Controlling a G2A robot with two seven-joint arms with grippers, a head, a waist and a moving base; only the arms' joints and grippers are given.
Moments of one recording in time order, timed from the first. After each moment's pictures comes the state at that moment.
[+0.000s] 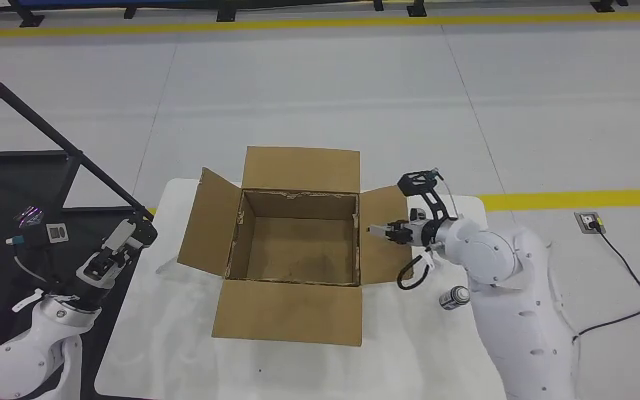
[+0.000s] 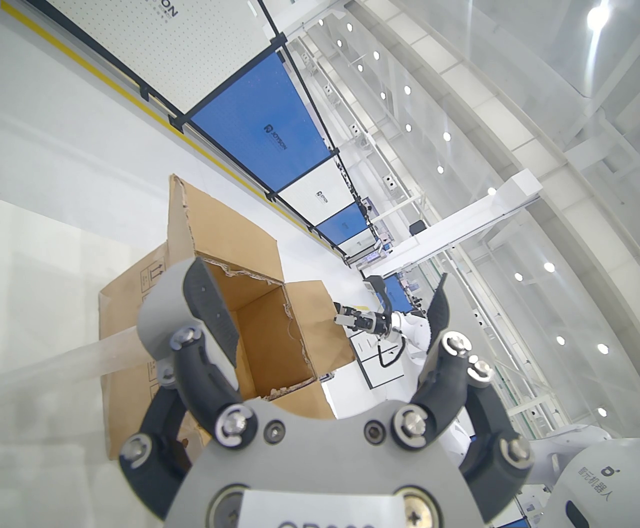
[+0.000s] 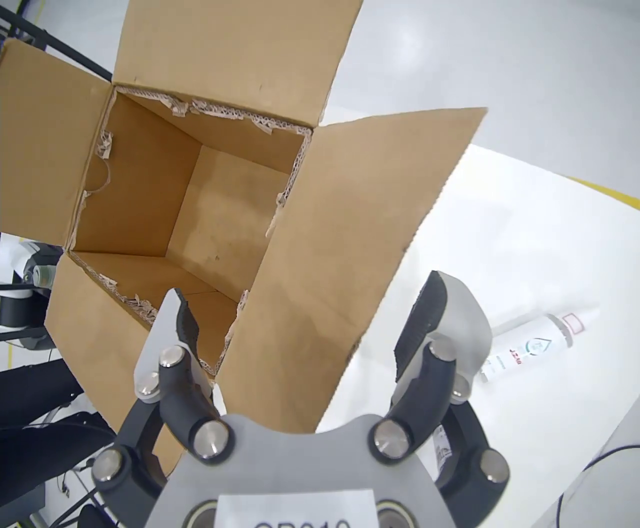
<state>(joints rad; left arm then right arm) 1.28 -1.12 -1.93 -1.68 -0.24 -0.45 -0.73 -0.74 -1.41 1.41 -1.53 -0.93 -0.13 1.20</state>
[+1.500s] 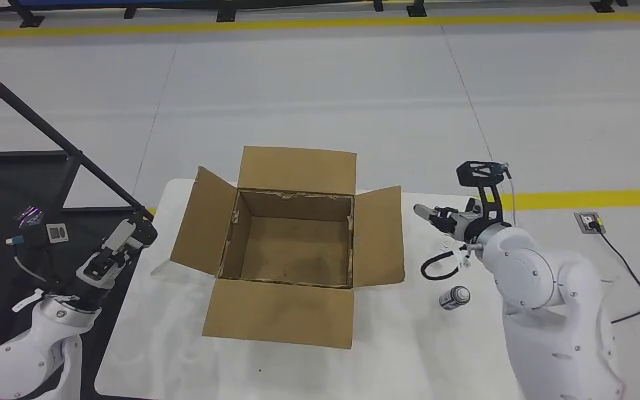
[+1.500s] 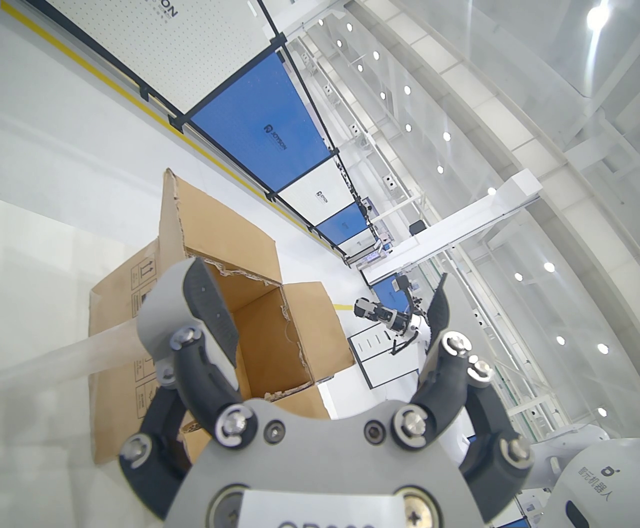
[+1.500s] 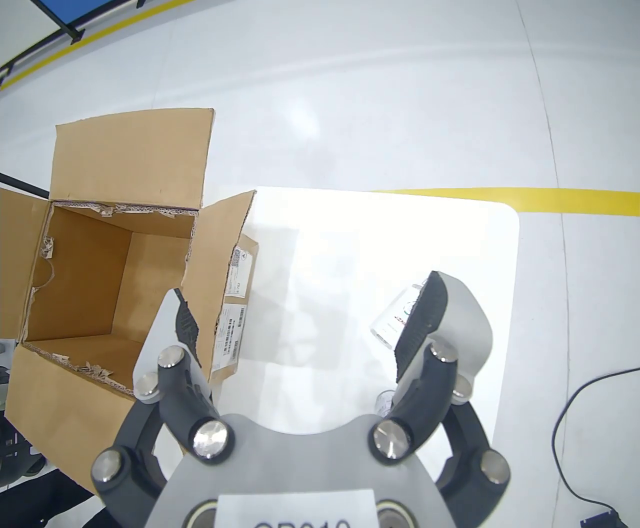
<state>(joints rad) 1.28 -1.12 -1.93 -1.68 -0.24 -0.45 -0.73 -0.89 -1.35 1.51 -1.84 -1.13 0.11 1.10</state>
